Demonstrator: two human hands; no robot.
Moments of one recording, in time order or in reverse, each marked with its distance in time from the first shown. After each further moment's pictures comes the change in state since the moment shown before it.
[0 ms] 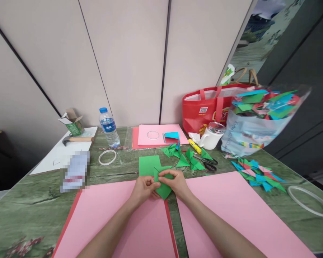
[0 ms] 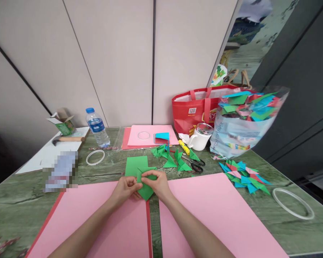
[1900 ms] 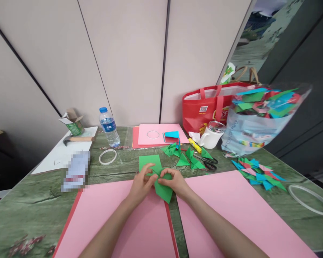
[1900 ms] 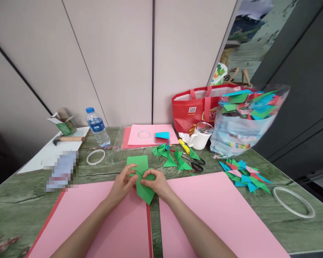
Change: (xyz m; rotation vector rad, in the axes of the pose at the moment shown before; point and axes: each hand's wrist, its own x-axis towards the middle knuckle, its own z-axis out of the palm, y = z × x) left_hand 0.000 0.006 -0.012 0.394 0.106 0.375; right_hand 0.000 0.002 -0.002 0.098 -0.162 0.122
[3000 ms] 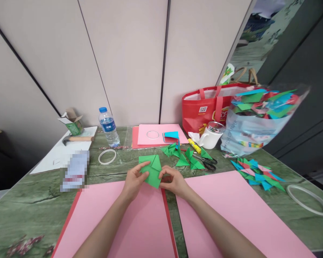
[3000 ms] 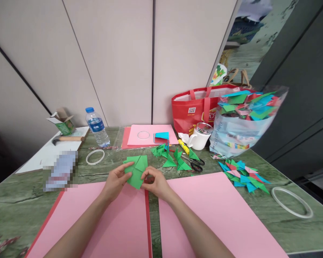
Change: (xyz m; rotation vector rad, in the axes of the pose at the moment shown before) left_hand 0.009 -0.012 -0.011 -0.546 0.048 -0.170; right_hand 0.001 -0.003 -0.004 -0.099 -0.142 -0.223
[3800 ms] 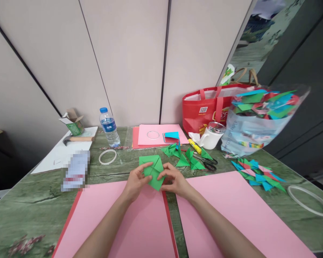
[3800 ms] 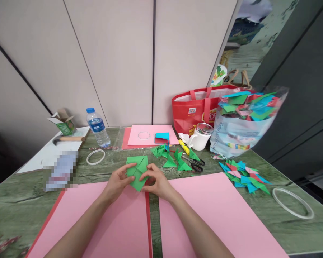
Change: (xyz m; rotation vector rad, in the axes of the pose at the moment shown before) left_hand -0.005 0.010 0.005 0.059 -0.065 -0.027; right_hand -0.003 -0.010 -0.009 -0.139 -0.068 -0.028
